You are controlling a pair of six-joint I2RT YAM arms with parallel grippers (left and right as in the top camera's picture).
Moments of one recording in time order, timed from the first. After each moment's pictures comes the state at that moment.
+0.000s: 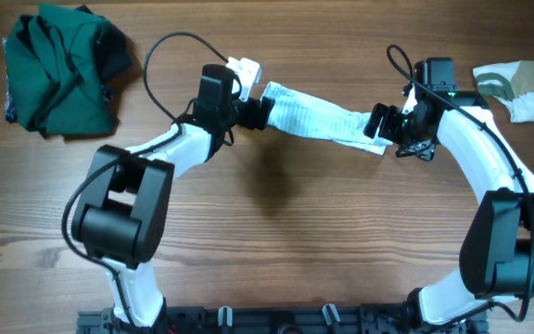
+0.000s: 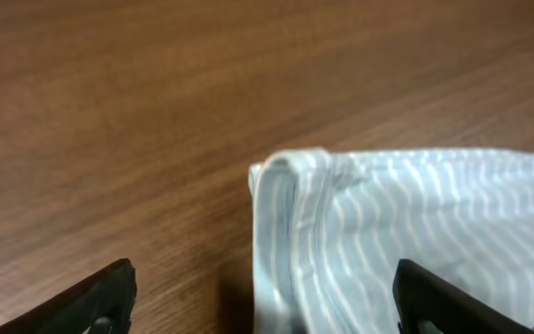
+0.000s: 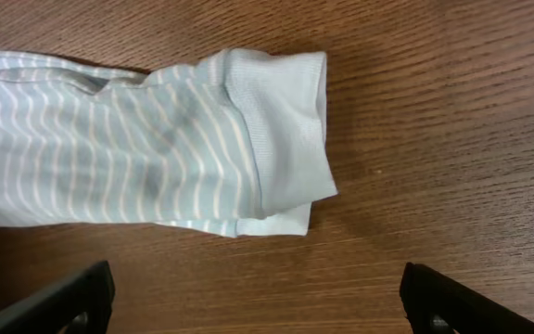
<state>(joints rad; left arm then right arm) -0.34 2.00 1.10 0.21 0.23 -0.02 -0.01 1.75 1.20 -0.78 -0.14 0.35</state>
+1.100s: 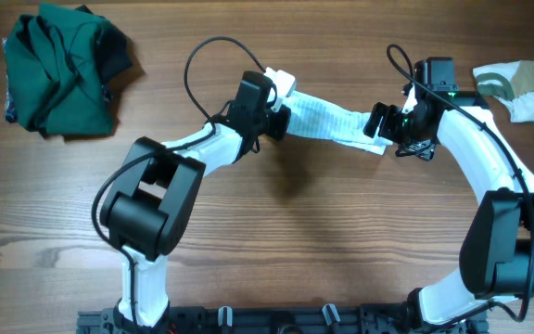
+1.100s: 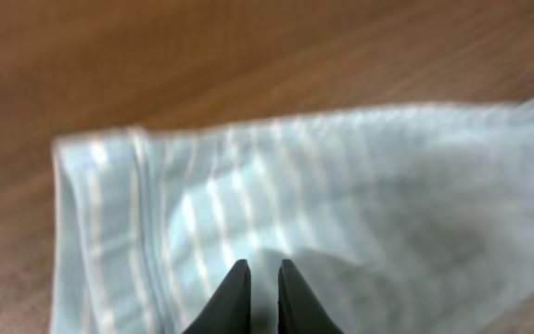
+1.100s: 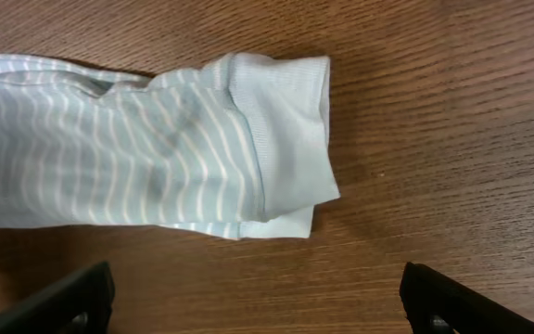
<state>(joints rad) -0.48 2.10 1.20 0.13 0.19 -0.02 -0.01 1.75 1.20 -0.77 -0.14 0.35</state>
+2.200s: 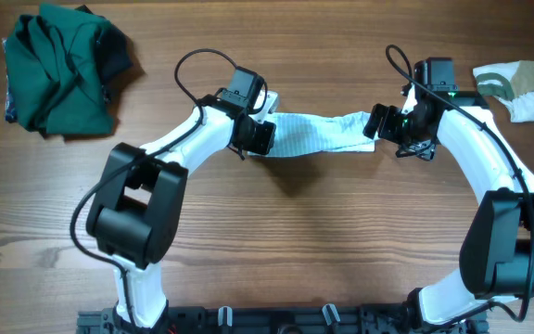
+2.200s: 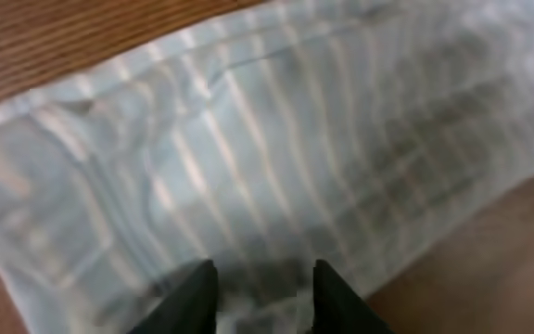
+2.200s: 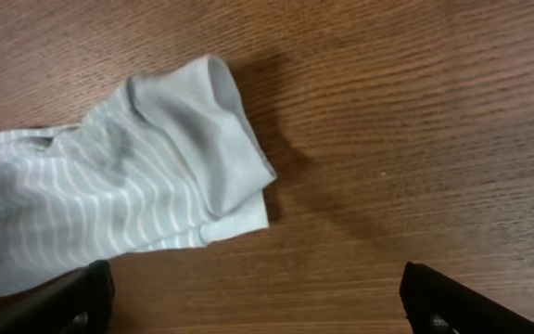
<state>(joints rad) -0.44 2.02 1.32 -0.54 0.26 -0.12 -0.01 1.75 1.20 -0.77 -0.15 0.33</state>
